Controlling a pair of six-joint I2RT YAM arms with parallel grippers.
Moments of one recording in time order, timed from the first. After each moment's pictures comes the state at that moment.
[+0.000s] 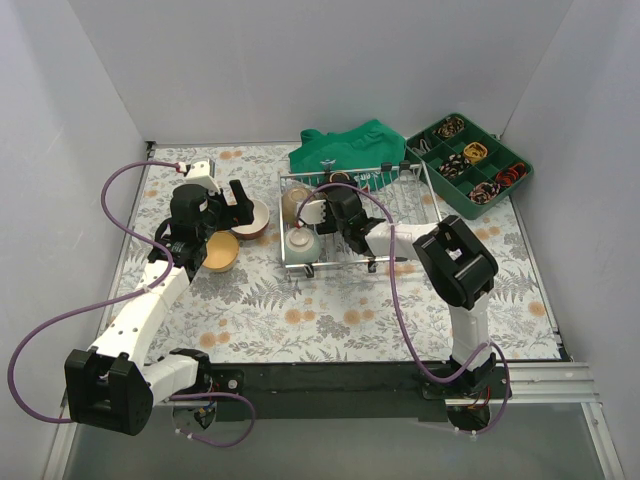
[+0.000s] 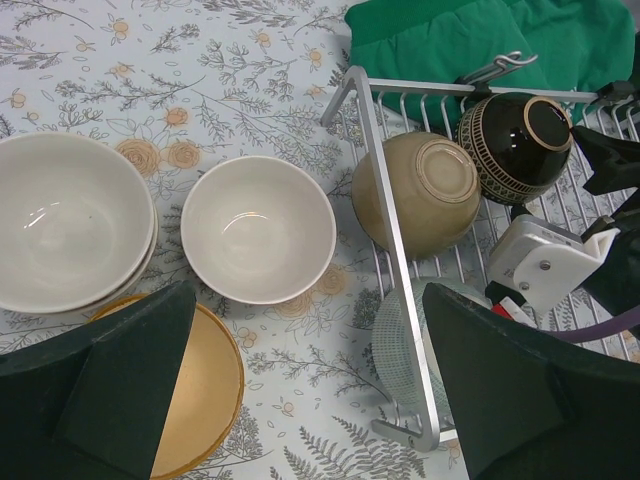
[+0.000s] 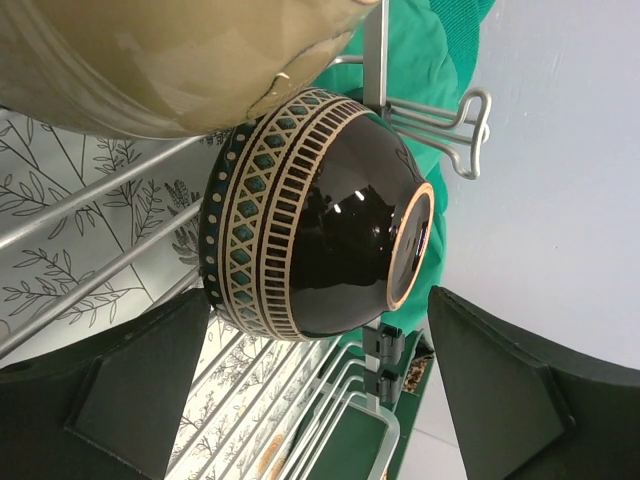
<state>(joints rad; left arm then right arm) -0.21 1.10 0.86 -0.13 -0.03 -0.30 0.72 2.00 1.19 0.34 0.30 -1.21</state>
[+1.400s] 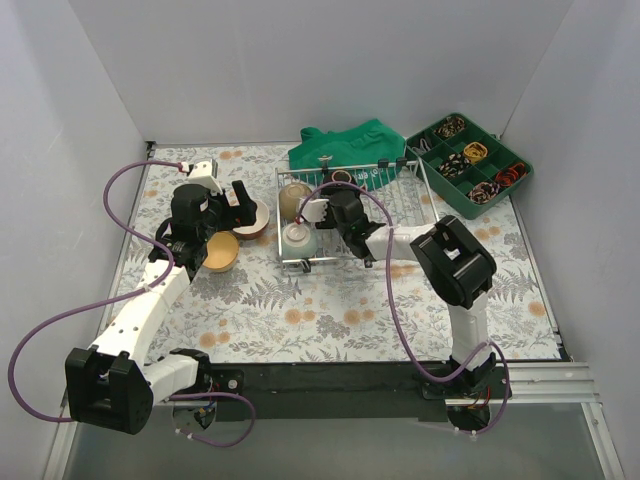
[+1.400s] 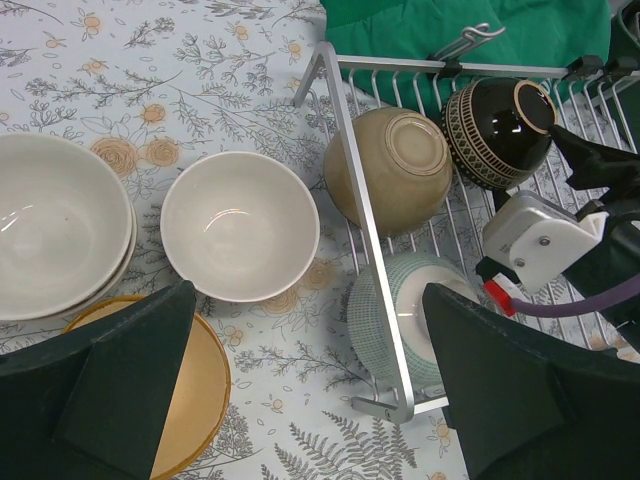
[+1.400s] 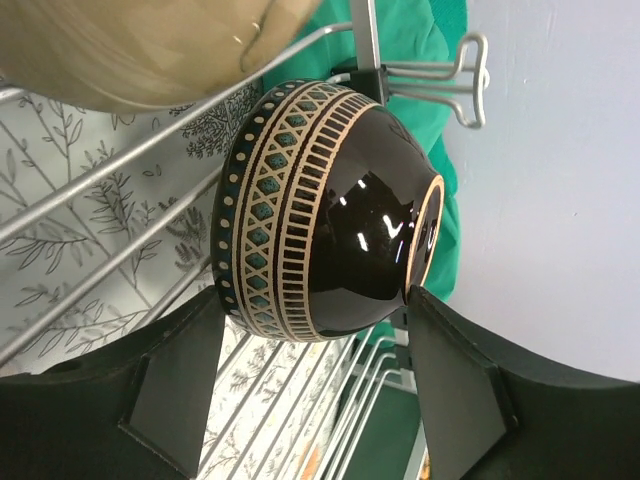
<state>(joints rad) -0.21 1.11 0.86 -0.13 0.02 -0.30 0.72 2.03 1.16 0.47 0.35 -1.12</state>
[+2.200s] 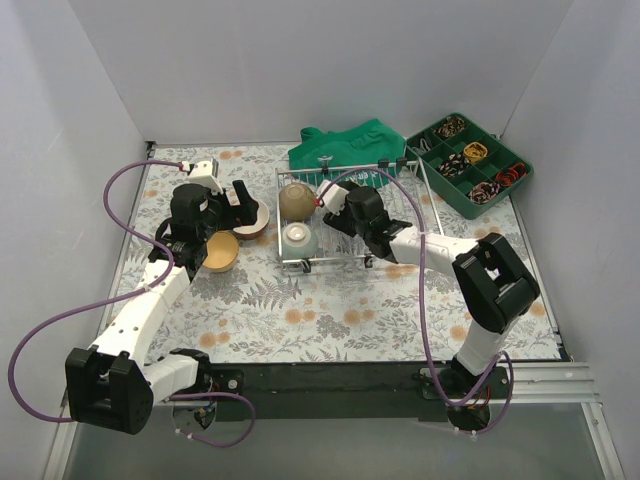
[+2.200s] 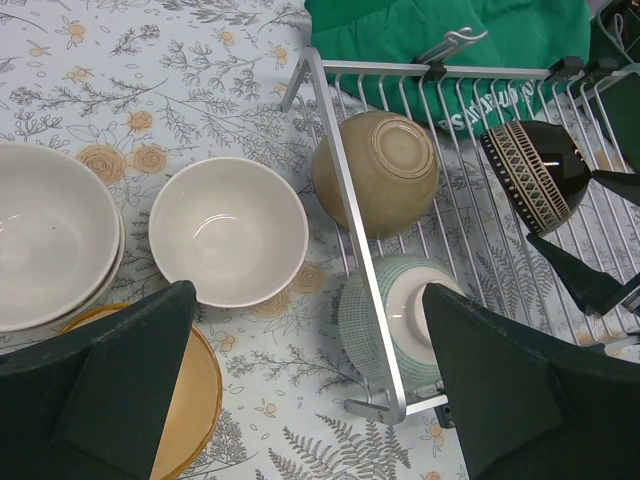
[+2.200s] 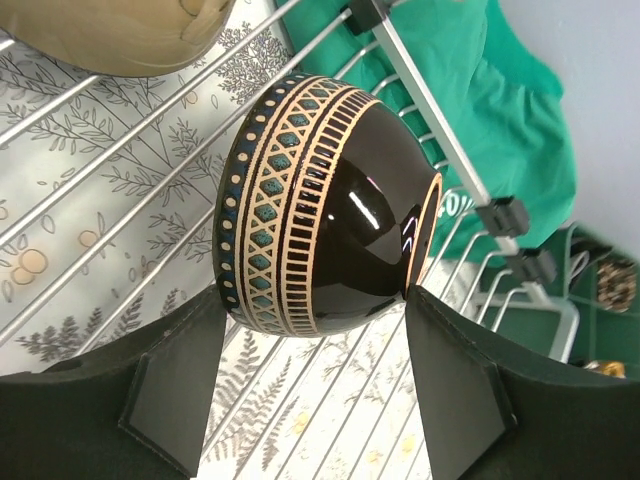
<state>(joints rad) -0.21 1.11 0.86 -0.11 0.05 -0.30 0.70 1.75 1.04 0.23 0.24 -0.64</state>
